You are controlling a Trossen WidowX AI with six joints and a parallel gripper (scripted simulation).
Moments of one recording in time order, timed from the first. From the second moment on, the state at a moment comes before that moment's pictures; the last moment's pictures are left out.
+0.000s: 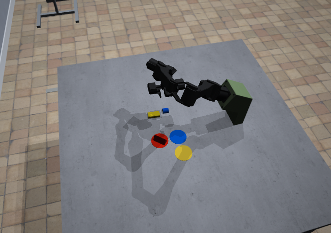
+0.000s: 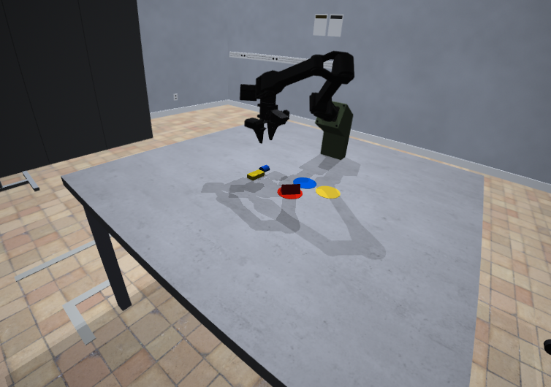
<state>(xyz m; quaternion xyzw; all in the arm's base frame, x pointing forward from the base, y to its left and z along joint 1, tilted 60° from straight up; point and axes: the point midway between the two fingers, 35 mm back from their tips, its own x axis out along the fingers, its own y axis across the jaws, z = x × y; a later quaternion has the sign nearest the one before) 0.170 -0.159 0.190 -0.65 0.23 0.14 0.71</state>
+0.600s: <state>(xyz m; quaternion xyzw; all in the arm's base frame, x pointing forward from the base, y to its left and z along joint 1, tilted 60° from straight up) 0.220 -0.164 0.153 -0.64 0.23 0.16 0.72</state>
